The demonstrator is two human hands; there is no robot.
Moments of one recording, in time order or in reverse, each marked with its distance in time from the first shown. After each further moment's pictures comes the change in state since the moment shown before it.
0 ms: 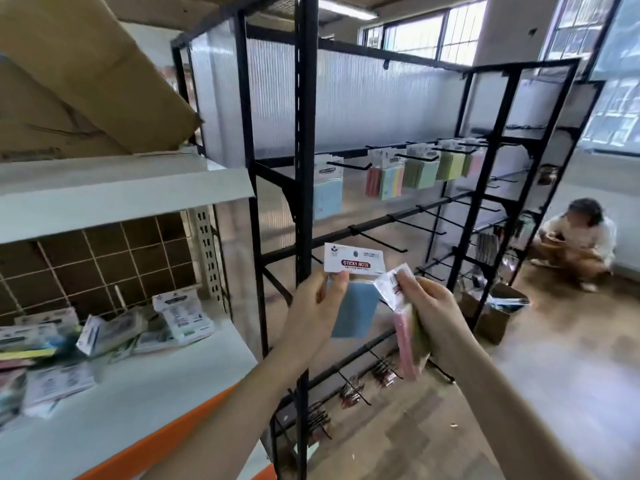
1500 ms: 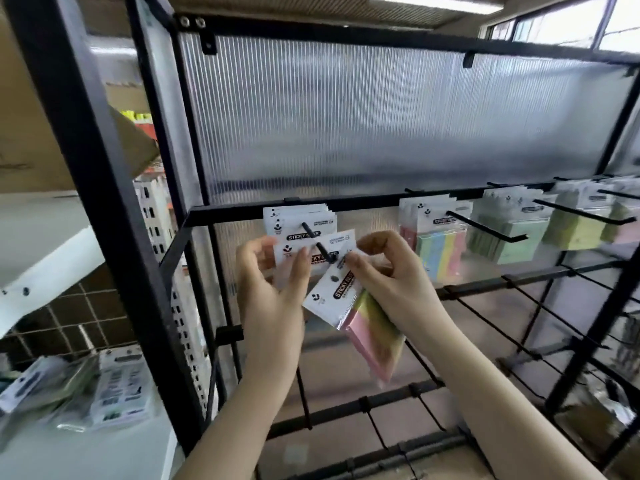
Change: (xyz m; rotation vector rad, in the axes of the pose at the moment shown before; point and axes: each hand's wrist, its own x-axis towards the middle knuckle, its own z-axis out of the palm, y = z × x) left_hand 0.225 -0.004 0.074 0.040 0.784 0.147; right_hand 0.293 -0.054 0.007 -0.116 -0.456 -0.503
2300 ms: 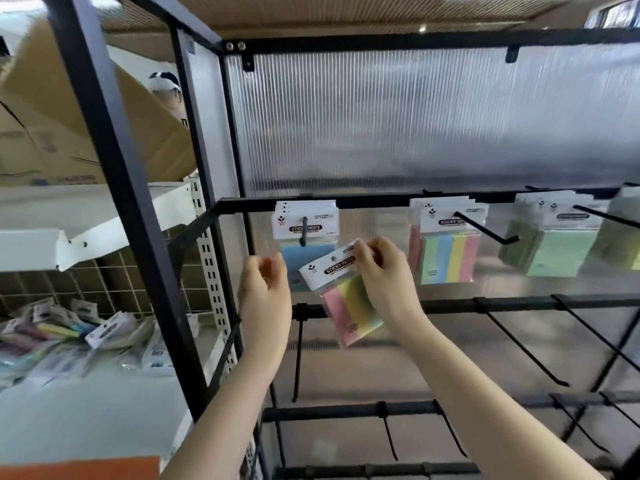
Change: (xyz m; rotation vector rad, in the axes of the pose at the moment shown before) left_hand -0.011 -0.027 0.013 0.447 0.270 -0.007; right_hand 0.017 0.033 -0.003 0.041 -0.015 0.028
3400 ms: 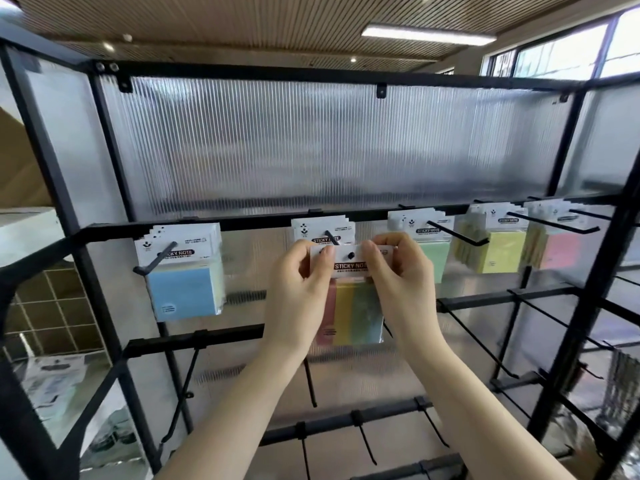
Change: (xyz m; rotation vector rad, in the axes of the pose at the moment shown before) left_hand -0.075 0.123 0.116 -0.333 -0.371 0.282; right_hand -0.015 0.003 -0.162 0.125 0.255 -0.253
